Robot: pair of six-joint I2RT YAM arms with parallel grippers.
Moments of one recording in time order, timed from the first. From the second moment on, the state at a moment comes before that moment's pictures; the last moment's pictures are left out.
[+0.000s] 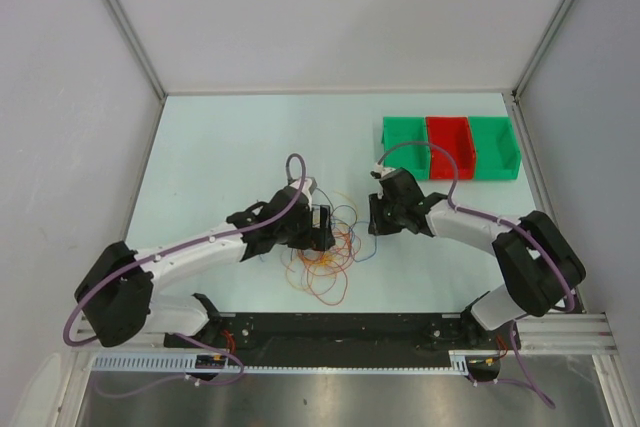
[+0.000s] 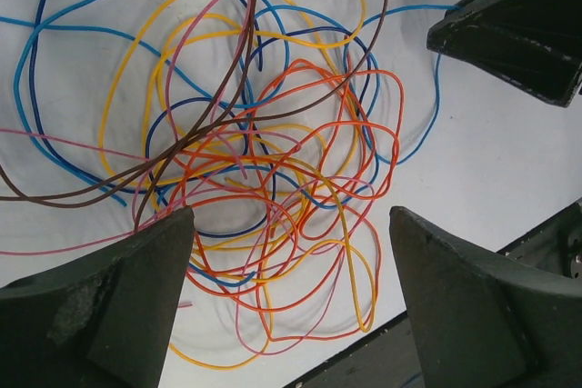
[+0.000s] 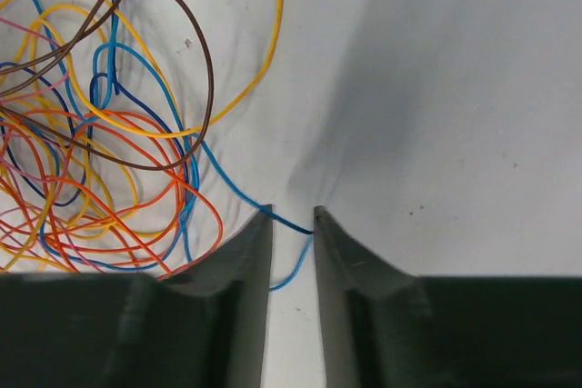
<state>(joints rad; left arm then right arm) -0.83 1.28 0.71 -0.26 -0.02 -0.63 0.62 1.51 0.78 -0.21 -0.11 0.40</state>
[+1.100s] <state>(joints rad) -0.86 1.48 0.69 -0.12 -0.11 -0.63 0.89 1.05 1.74 -0.43 -0.09 0.32</state>
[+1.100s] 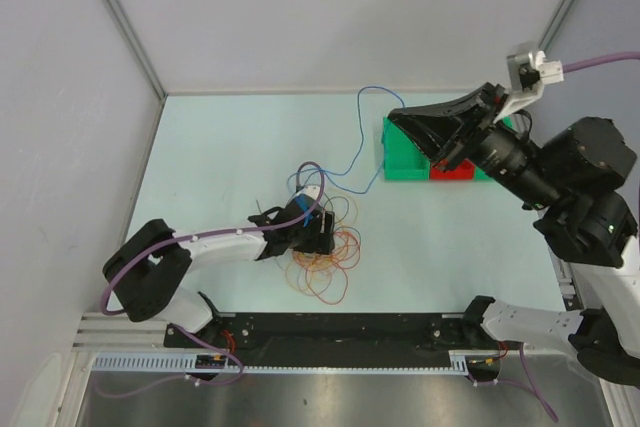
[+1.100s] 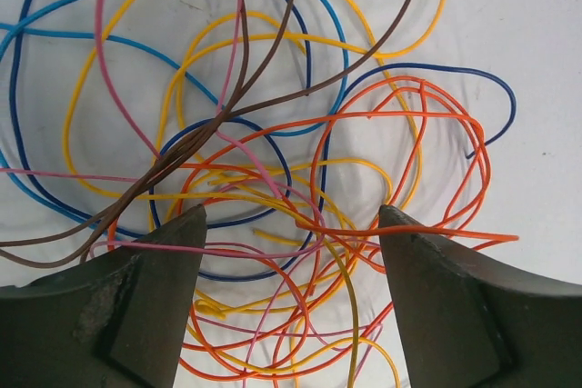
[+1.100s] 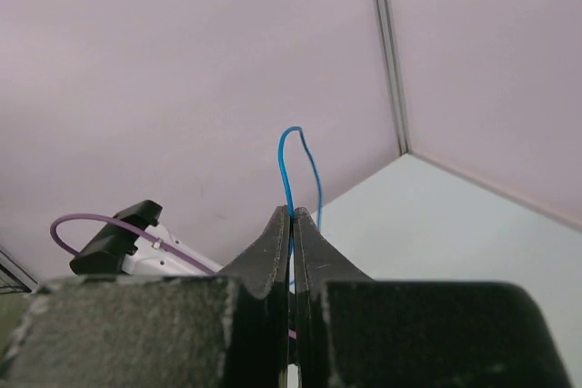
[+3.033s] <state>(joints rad) -0.86 0.75 0.87 -0.81 -0.42 -0.49 0.12 1.33 1.45 -0.52 0.40 0.31</state>
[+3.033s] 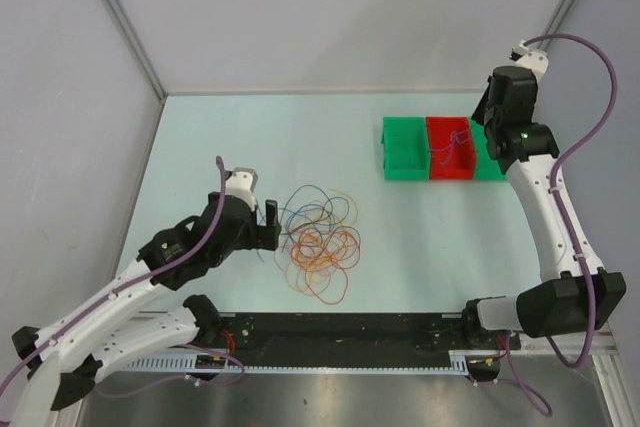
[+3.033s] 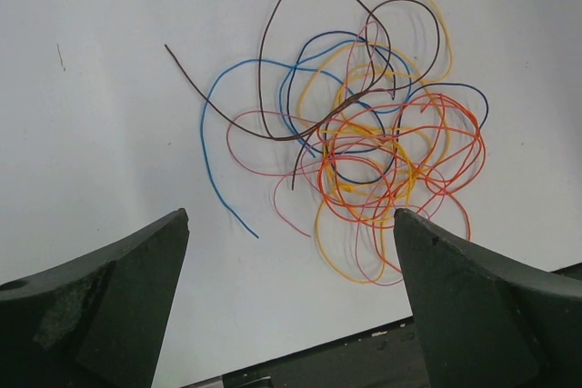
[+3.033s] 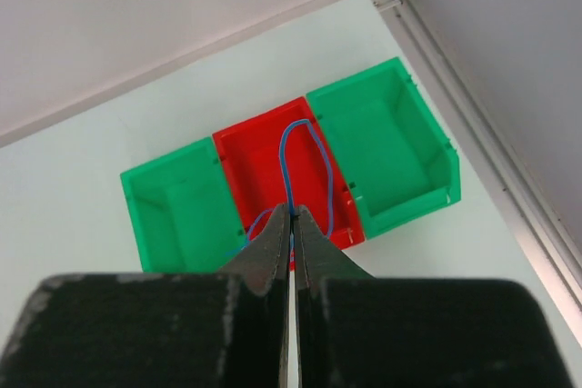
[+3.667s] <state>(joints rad) -0.86 0.74 0.86 -0.79 -0.41 -0.48 -0.09 1.46 1.52 -0.48 0.44 0.33</state>
